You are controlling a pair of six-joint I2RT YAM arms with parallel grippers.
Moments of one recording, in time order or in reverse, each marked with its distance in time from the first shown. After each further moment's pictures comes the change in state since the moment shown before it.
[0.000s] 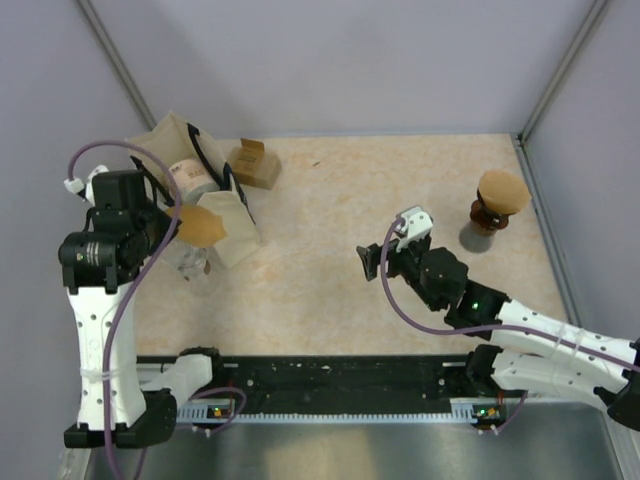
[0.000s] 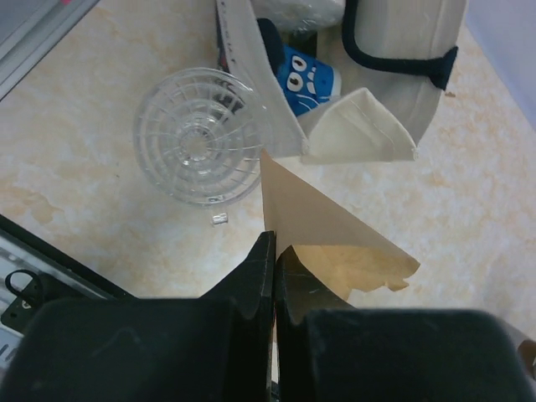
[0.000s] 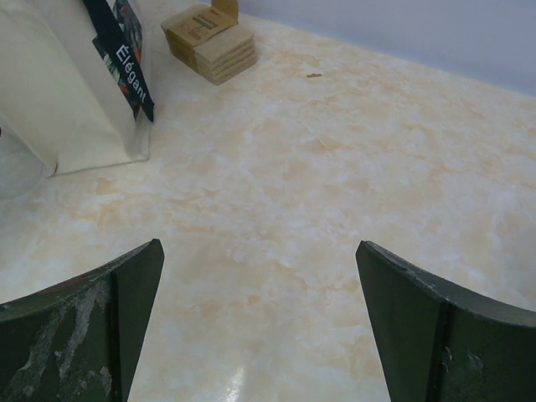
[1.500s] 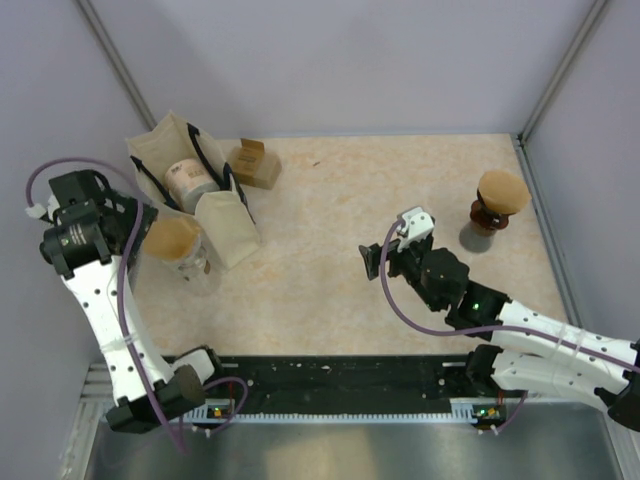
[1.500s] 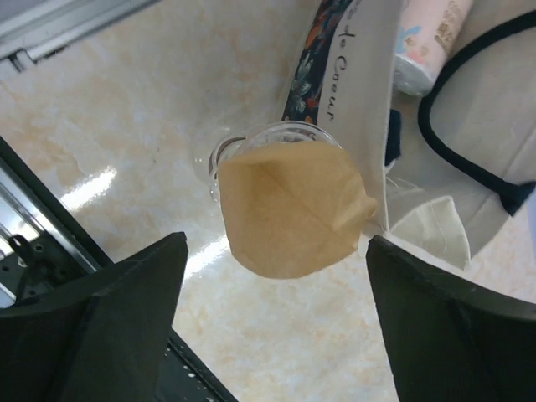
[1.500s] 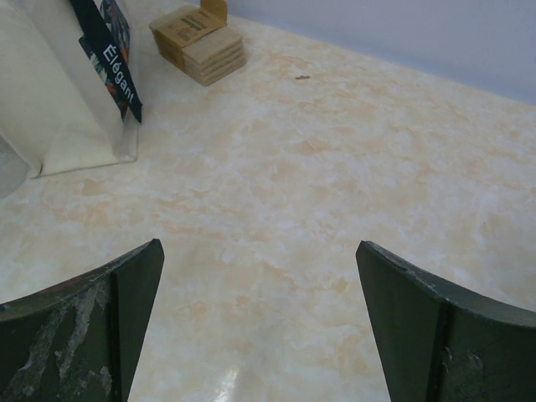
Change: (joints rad) left arm 0.480 0.064 -0.077 -0.010 0.201 0.025; right arm -0.001 -0.003 -0.006 0.003 0.022 -0.026
